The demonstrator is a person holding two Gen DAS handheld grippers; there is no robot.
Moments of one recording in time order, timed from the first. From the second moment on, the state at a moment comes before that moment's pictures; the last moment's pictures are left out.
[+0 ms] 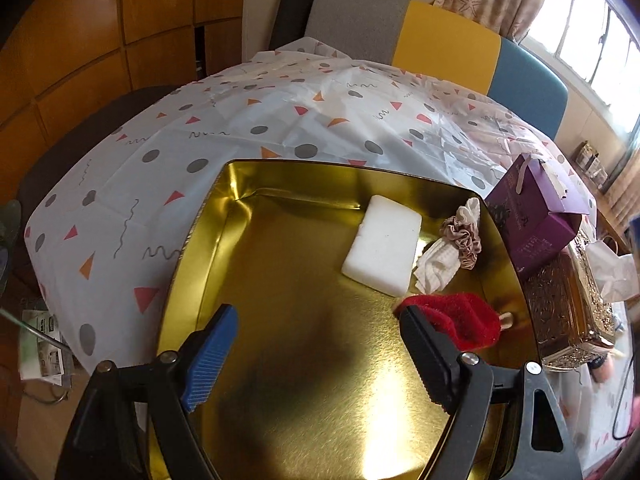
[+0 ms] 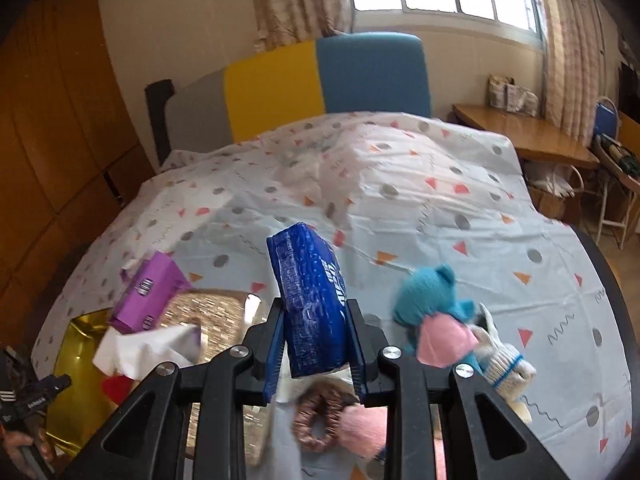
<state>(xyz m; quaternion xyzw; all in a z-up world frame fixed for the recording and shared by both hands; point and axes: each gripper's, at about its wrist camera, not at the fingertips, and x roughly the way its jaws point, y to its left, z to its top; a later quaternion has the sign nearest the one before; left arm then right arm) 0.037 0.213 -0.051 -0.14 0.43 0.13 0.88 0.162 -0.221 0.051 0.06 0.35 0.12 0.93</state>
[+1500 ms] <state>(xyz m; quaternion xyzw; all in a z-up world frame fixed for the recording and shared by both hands) -0.015 0.171 -0.012 -0.04 0.35 0.13 0.93 0.065 -0.036 -0.010 -0.08 0.41 0.32 0.85</state>
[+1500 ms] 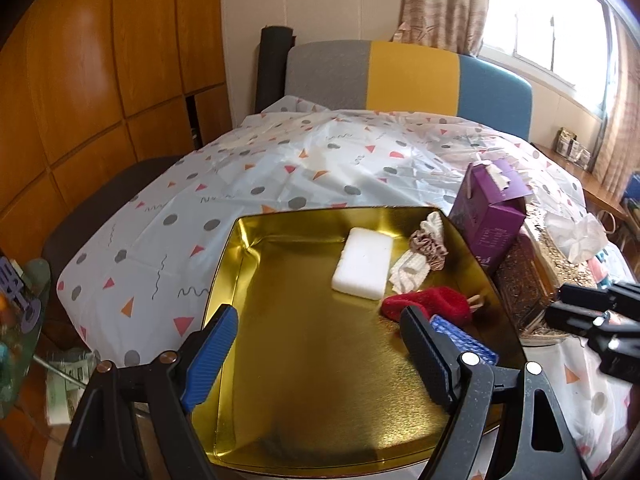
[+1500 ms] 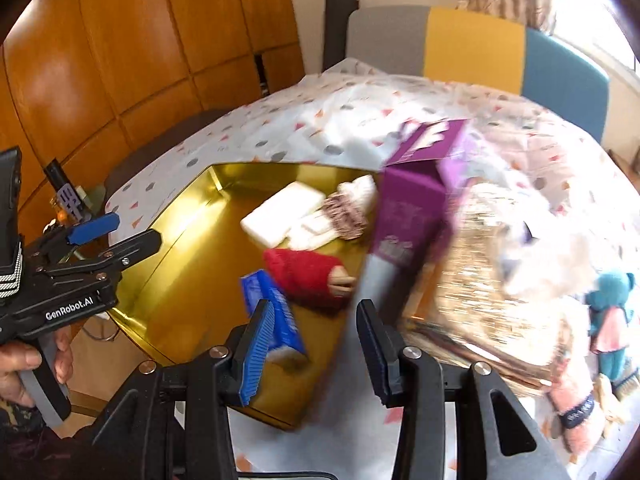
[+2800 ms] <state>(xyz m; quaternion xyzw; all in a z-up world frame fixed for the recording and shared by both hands) 0.121 -0.148 0.016 0.36 0.39 -0.26 0.81 0.109 -0.344 -0.033 0.20 0.42 -0.02 0.88</state>
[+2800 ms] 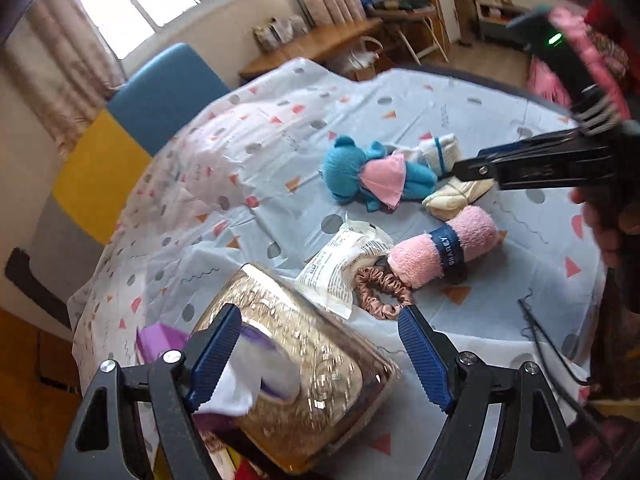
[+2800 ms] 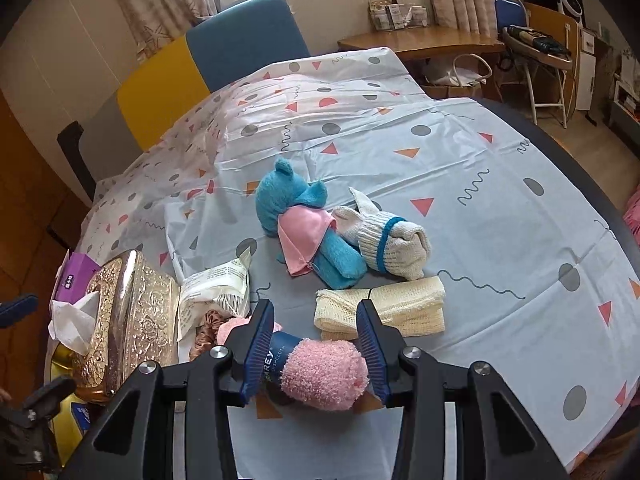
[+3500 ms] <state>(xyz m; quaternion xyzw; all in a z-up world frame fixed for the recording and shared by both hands) 0.233 -0.232 -0.104 0.52 0.52 -0.24 0.64 0.105 -0.355 -0.024 0.25 0.42 0.01 0.87</state>
